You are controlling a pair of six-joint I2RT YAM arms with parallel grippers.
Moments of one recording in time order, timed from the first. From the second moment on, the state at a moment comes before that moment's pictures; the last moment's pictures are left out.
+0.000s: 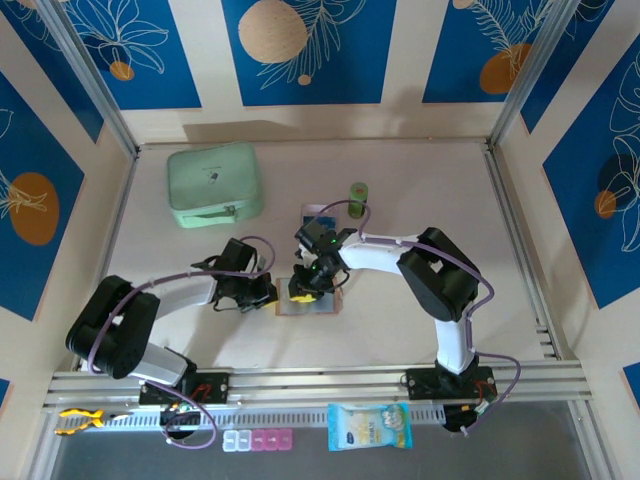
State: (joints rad) left arm -0.49 1.45 0.57 -0.26 0.46 -0.78; right arm 0.82 1.94 1.20 -0.53 -0.53 0.77
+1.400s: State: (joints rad) left arm -0.54 1.47 0.59 -0.12 0.51 -0.90; right arm 0.67 1.89 0.90 -0.08 -0.84 0.79
